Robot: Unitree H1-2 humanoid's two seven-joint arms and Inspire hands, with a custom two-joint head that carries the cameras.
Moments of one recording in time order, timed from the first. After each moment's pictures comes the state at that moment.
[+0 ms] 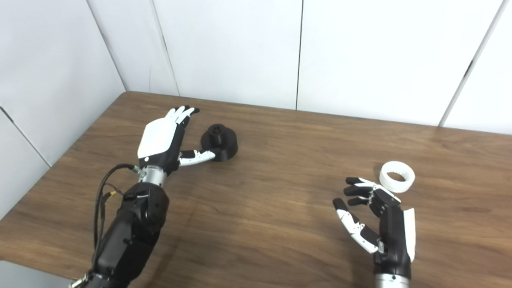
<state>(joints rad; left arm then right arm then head) -0.23 0.29 -0.06 -0.06 0.95 0.32 0.02 0.06 0.08 0.07 -0.16 -0.26 -0.20 -0.09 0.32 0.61</state>
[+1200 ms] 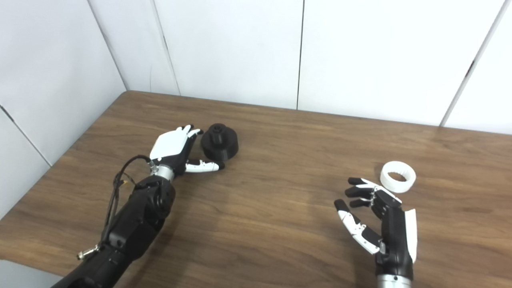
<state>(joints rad) -0.34 0.36 -0.19 0.23 0.88 0.37 -0.02 0.07 0.08 0.06 -0.17 -0.28 -0.18 -0.08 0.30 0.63</state>
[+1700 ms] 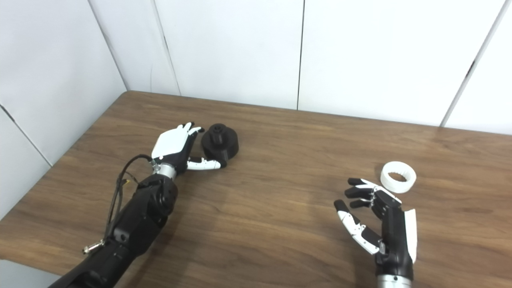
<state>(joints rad) -0.38 0.33 -0.17 0.34 0.78 0.32 0.09 0.07 0.08 0.06 -0.18 -0.30 -0.17 -0.08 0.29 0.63</state>
